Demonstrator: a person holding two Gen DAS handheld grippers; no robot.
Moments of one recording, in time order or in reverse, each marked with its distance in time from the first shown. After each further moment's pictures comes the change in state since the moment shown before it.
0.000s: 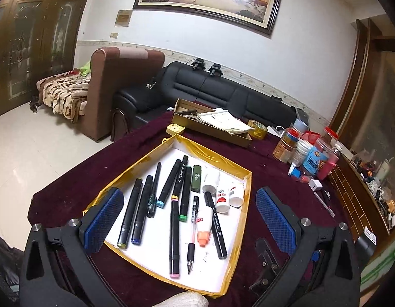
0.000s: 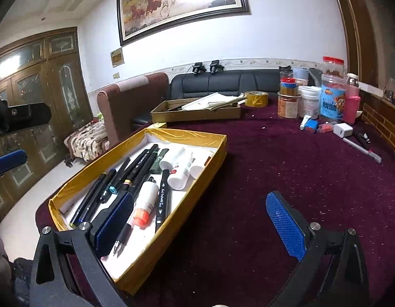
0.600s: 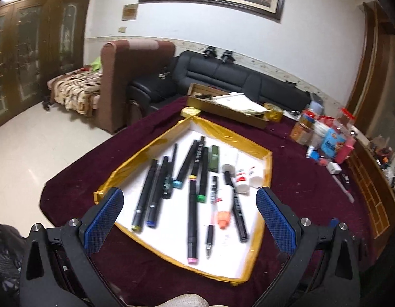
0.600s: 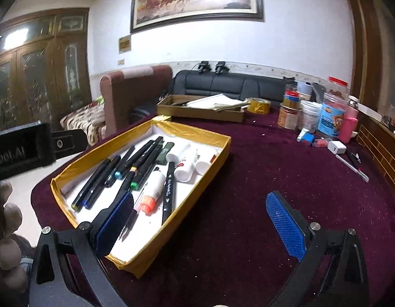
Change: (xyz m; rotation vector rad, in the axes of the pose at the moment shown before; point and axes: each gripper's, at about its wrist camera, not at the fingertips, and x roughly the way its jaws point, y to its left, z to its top) left arm 0.015 0.003 -0.022 0.050 0.061 0.116; right arm -0.014 0.031 0.002 -0.135 0.030 -0.038
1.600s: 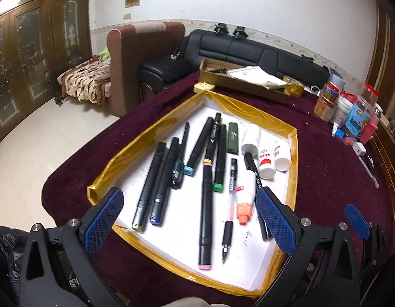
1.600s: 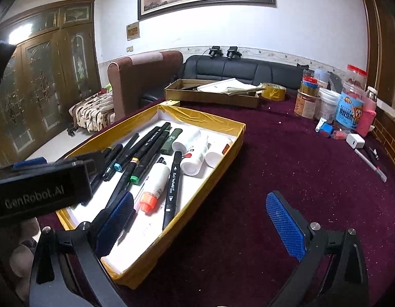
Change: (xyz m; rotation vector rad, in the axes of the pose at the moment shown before) left arm 0.050 -0.015 -0.005 0.070 0.127 0.103; right arm 0.037 -0.009 -0.001 0.009 0.074 0.074
